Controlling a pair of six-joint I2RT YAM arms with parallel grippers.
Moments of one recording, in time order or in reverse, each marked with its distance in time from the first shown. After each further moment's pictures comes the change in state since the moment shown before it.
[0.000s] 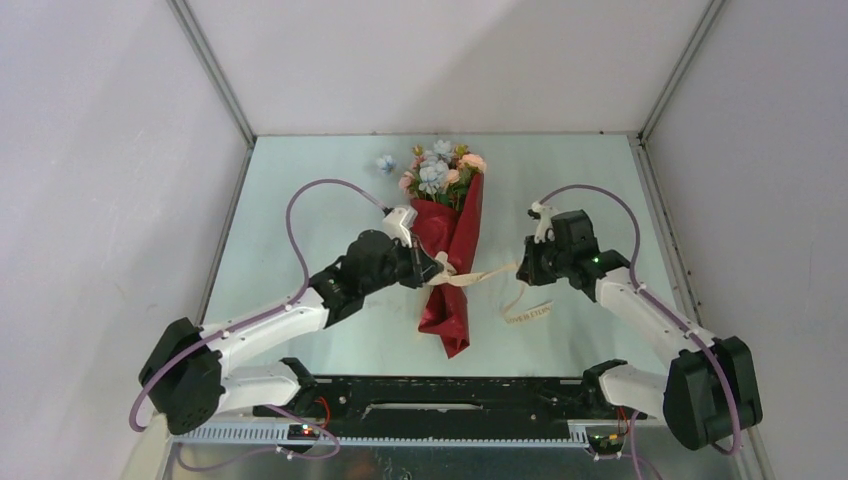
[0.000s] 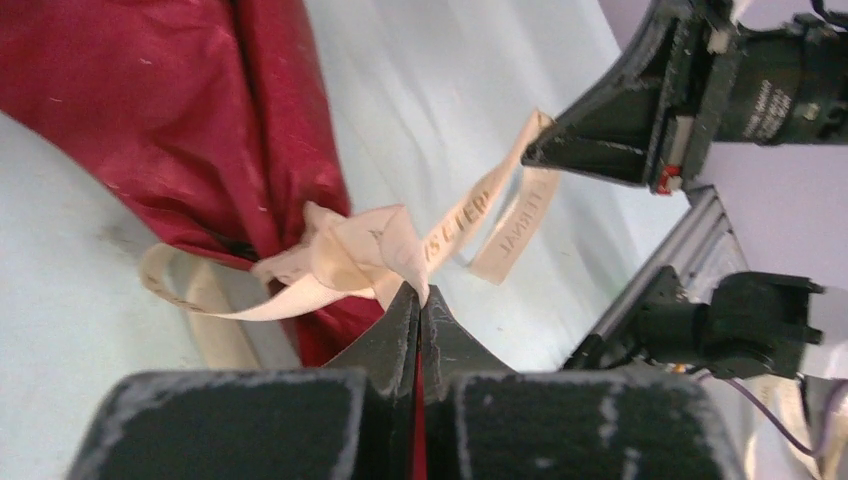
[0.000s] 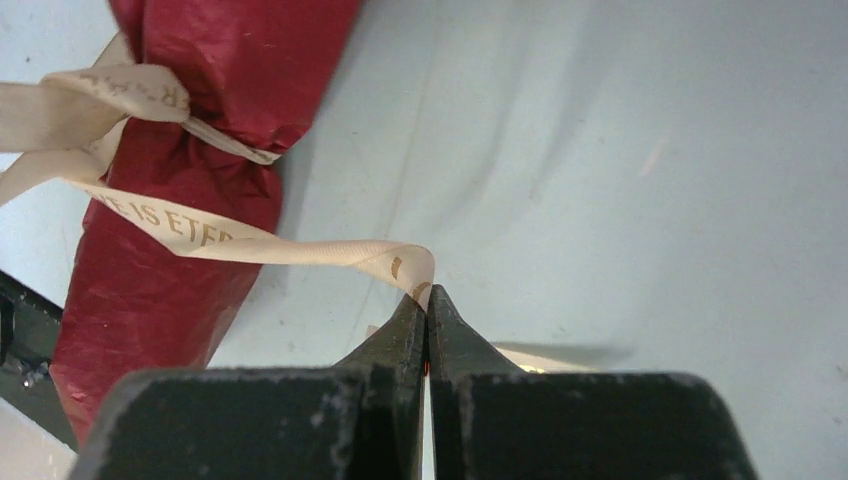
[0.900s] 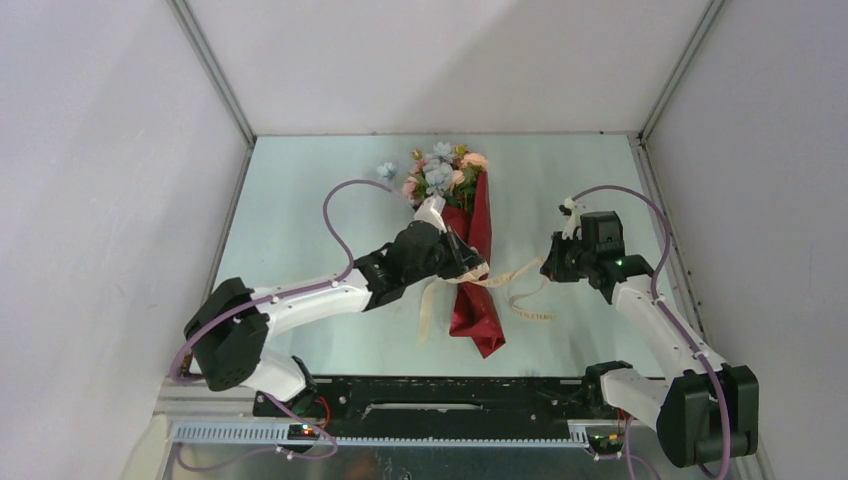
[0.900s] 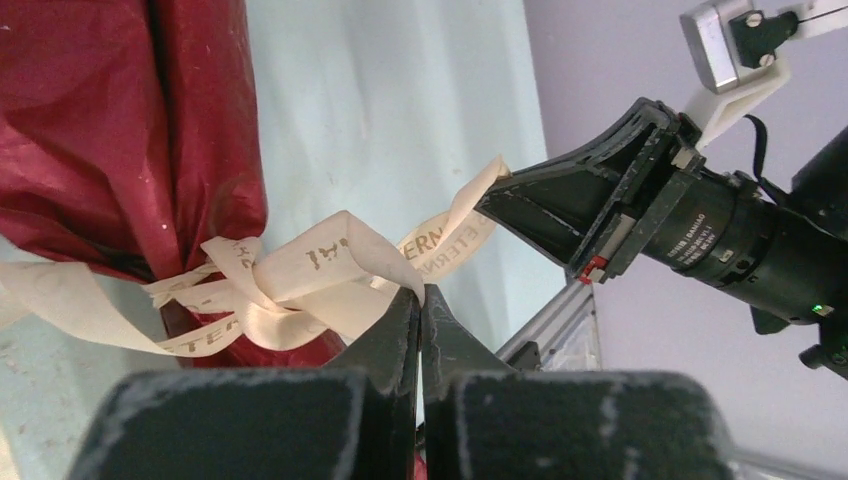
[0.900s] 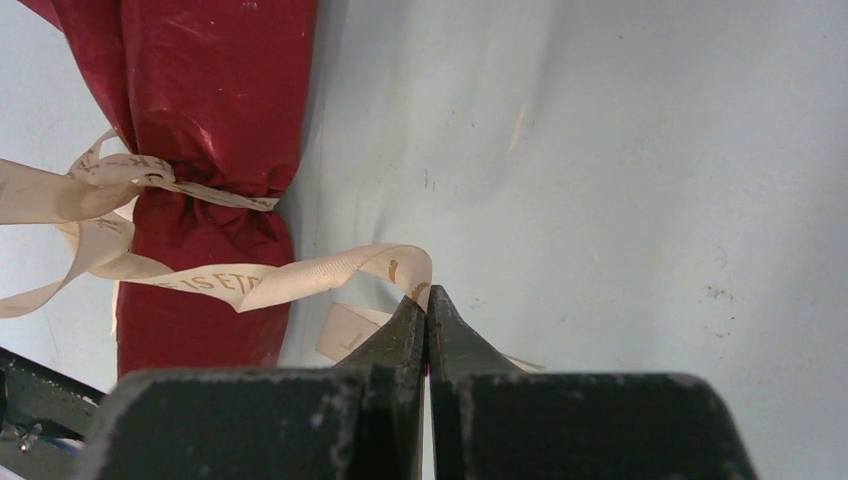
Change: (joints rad) left arm -0.161 0.287 0.257 -0.006 -0.178 -0.404; right arm -0.192 -0.104 -0.010 -0.087 0.022 -0.005
